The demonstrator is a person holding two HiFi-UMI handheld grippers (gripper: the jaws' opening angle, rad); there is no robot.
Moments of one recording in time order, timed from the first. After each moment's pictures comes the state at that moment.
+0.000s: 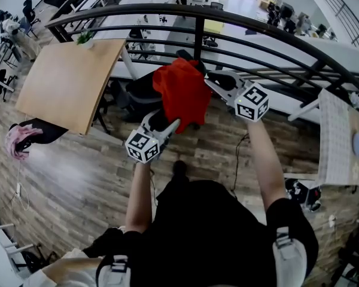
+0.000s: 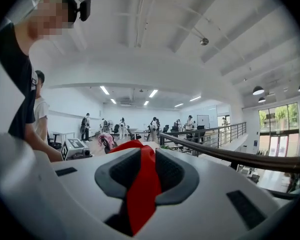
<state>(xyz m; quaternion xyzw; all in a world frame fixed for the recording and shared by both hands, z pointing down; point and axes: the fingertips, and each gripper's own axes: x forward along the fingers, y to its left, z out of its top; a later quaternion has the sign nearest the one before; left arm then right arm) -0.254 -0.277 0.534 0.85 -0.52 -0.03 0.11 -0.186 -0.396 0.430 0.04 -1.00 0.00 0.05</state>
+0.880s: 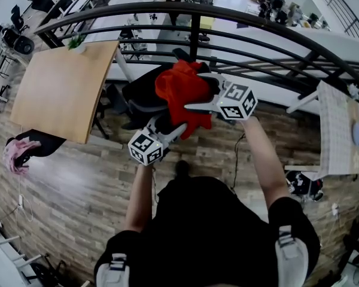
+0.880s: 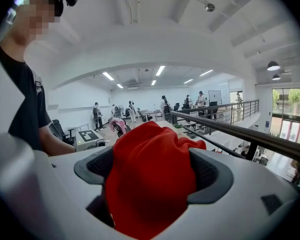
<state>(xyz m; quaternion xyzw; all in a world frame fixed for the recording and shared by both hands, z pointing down) -0.253 -0.287 0.536 0.89 -0.44 -0.03 0.12 -0.258 -0.353 0.472 -0.03 -0.98 0.05 0.18</state>
